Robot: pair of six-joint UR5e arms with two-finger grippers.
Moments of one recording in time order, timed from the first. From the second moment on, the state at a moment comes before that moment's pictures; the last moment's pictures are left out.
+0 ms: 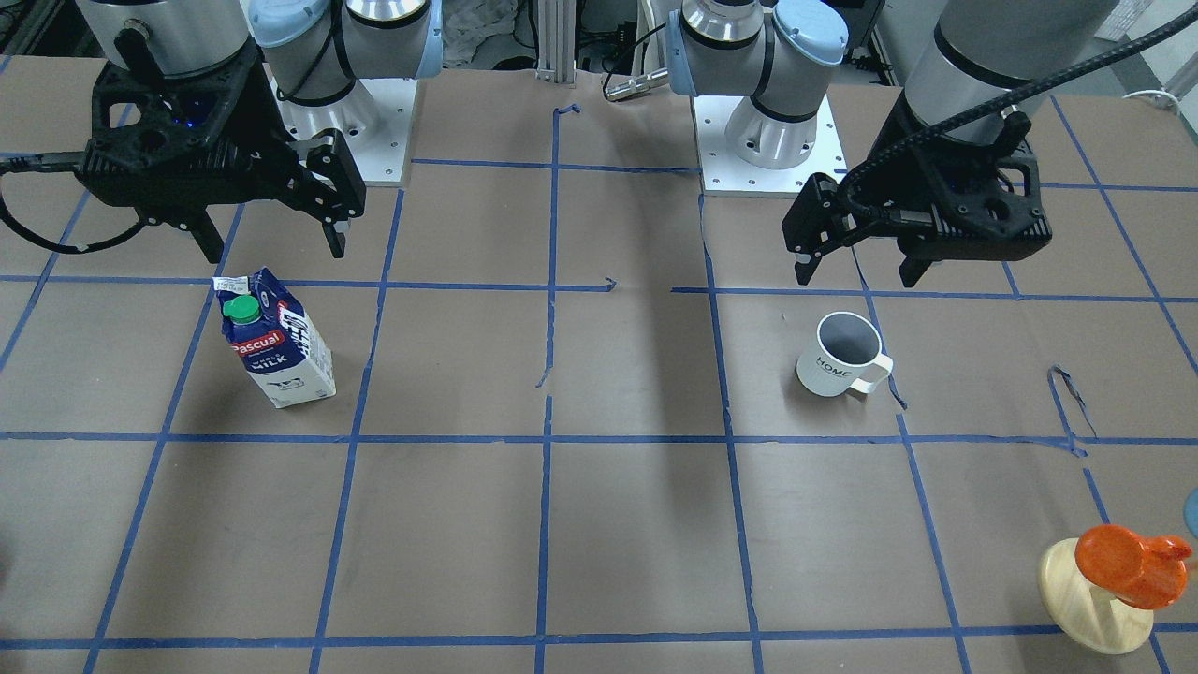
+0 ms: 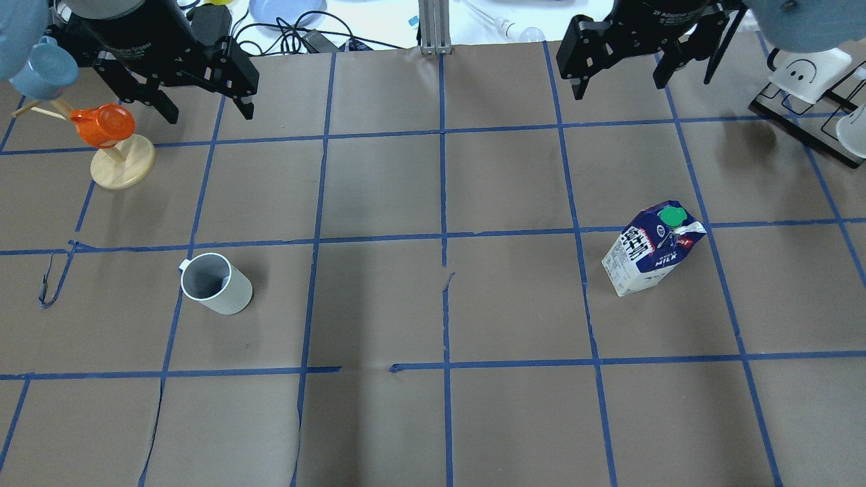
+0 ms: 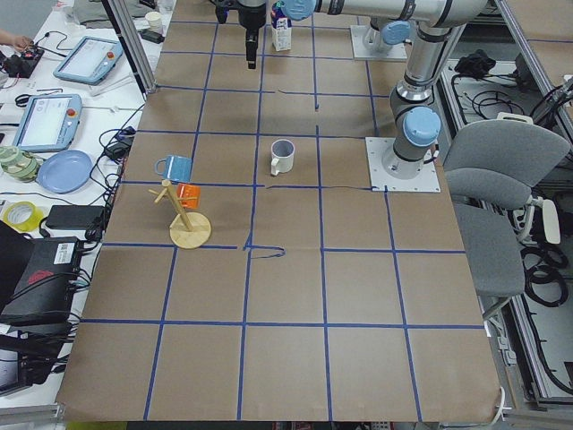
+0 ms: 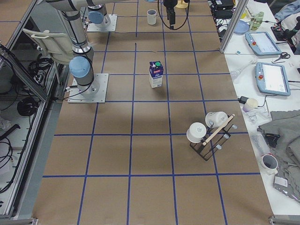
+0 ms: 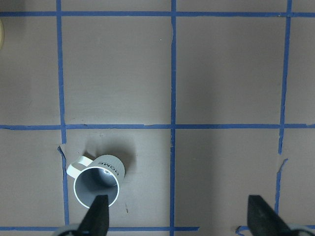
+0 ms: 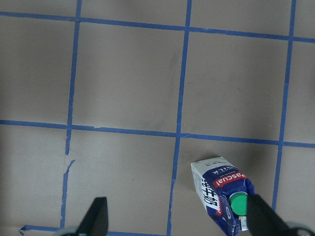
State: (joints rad) left arm -1.53 -1.66 -1.41 -1.60 1.56 0.03; right arm 1.64 -1.49 1.38 -1.58 -1.59 -0.02
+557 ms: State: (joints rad) left arm -1.53 -1.66 -1.42 -1.60 1.56 0.03; right arm 1.64 -1.49 1.38 -1.58 -1.59 -0.02
